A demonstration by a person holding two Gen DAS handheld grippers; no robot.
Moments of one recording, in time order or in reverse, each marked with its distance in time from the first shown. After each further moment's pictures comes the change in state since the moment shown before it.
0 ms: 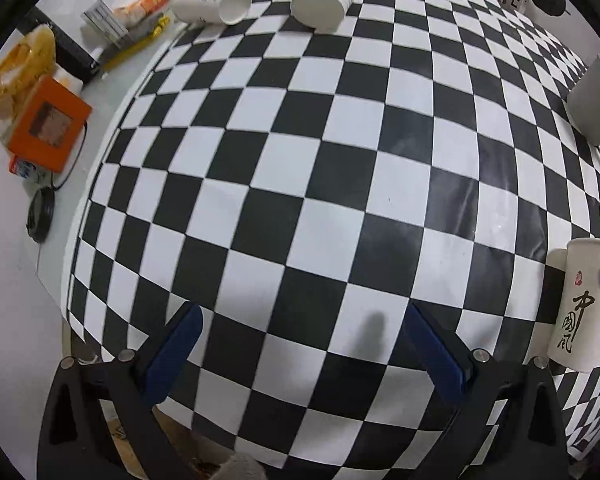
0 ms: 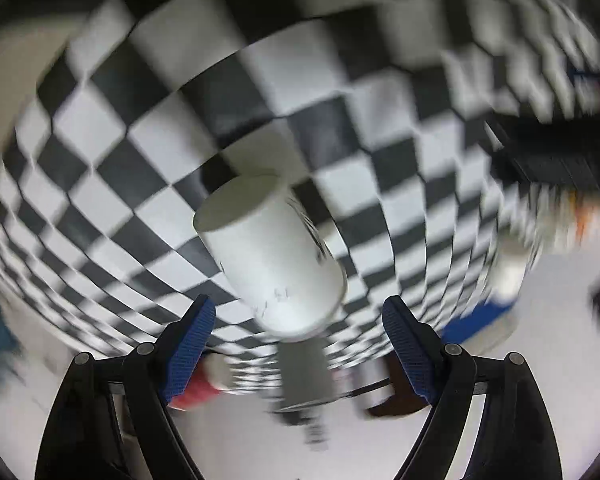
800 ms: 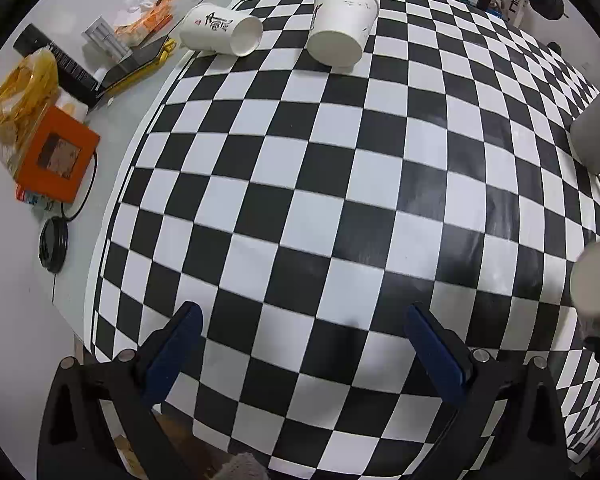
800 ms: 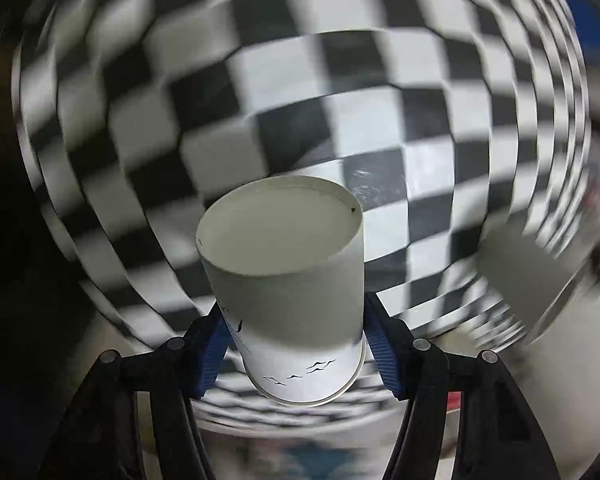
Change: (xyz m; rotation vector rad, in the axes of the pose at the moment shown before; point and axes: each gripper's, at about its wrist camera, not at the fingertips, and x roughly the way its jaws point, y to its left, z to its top) left arm -0.018 0.018 0.041 0.024 -0.033 0.009; right arm 0.109 -0.110 -0.108 1.261 -0.069 0.969
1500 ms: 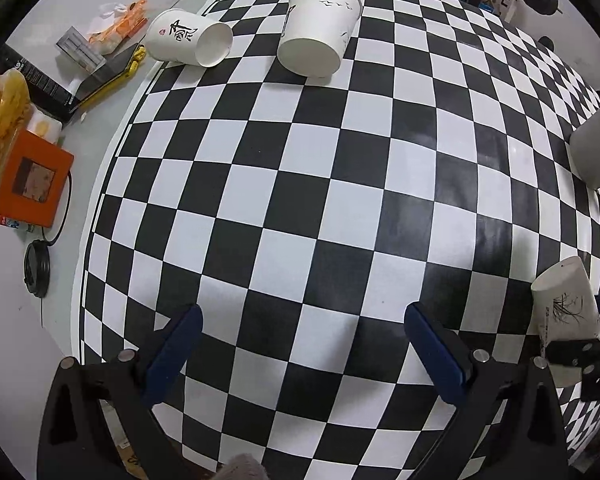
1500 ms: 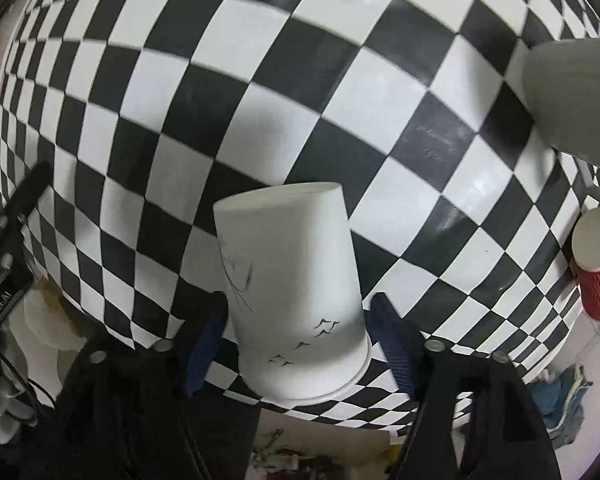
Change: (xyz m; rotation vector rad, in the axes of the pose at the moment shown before) left arm 0.016 -0.014 0.030 0.017 0.031 -0.038; right arm 0.032 -0.096 0.001 0.591 -0.026 0.440
